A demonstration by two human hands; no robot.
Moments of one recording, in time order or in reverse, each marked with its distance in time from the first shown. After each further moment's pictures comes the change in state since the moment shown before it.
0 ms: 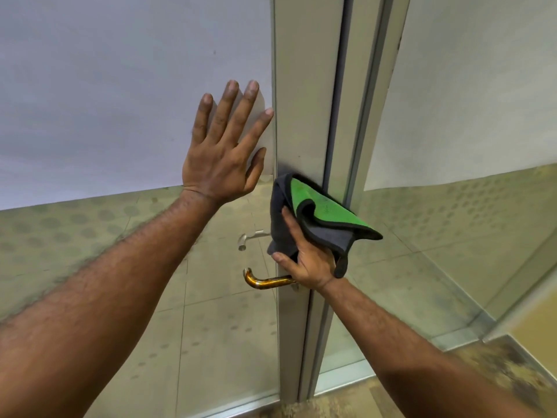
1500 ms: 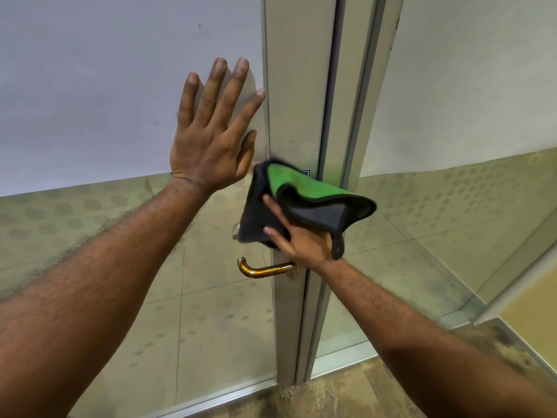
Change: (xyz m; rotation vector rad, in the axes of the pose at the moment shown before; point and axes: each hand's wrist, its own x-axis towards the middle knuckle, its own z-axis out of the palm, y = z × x) left_hand 0.002 0.003 0.000 0.005 -0.001 -0.014; right_hand 0.015 0.006 -0.004 -0.182 -0.011 -0.092
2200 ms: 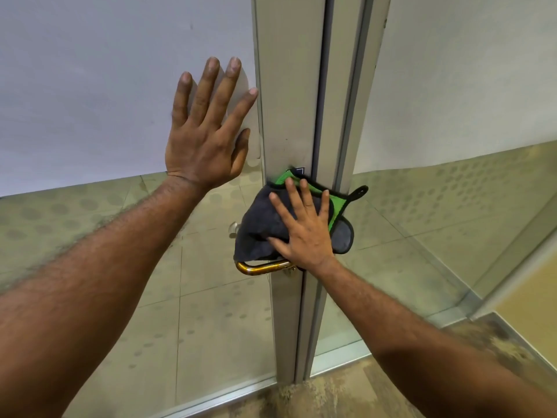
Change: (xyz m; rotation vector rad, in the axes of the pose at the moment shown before) left_hand -0.001 -0.004 0.000 0.004 -0.015 0.001; right_hand -0.006 0.016 0.012 -0.508 0.162 -0.029
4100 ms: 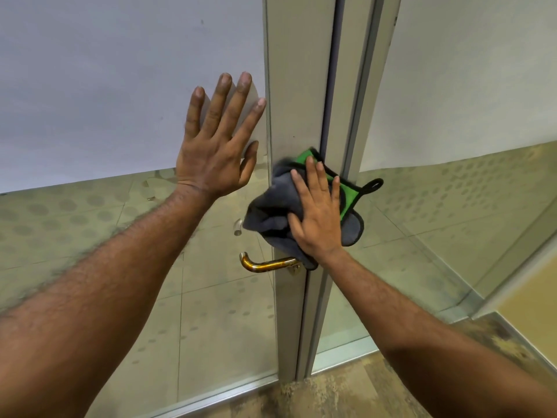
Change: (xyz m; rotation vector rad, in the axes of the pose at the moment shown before) left_hand -0.018 0.009 0.003 0.024 -0.074 0.023; right_hand 0.020 0.001 -0.026 0.235 0.103 0.180
